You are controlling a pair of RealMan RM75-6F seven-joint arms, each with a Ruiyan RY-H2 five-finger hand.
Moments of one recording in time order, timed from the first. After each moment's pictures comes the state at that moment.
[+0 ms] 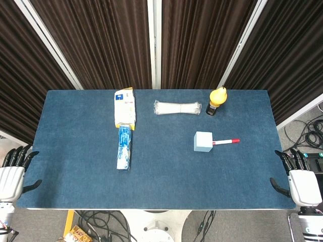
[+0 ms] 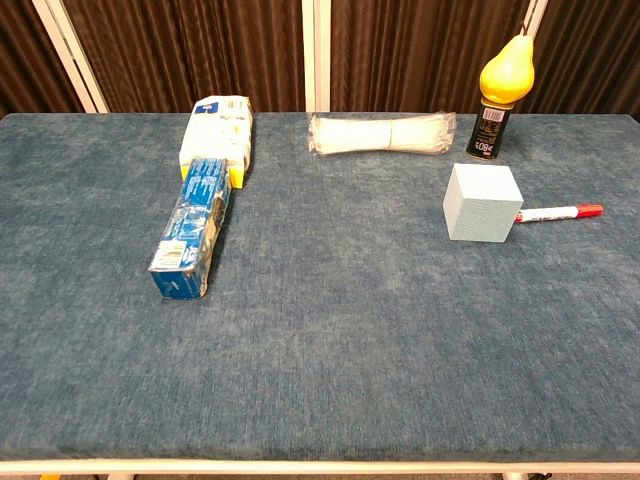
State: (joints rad) left arm -0.06 -1.18 -0.03 -1.54 1.50 1.51 0.08; right arm 0.05 -1.10 0.05 -1.64 -1.53 1.49 0.00
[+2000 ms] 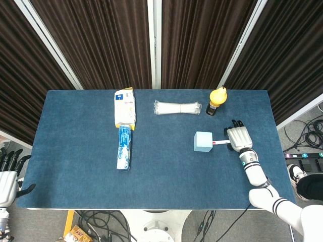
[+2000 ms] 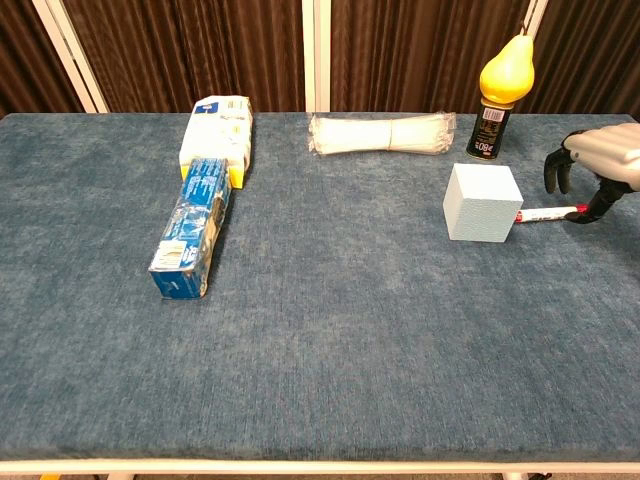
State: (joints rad) left arm -0.02 -1.17 -0.02 -1.54 1.47 1.52 0.08; right arm 0.64 -1.64 0.18 -0.91 -1.18 0.79 -0.28
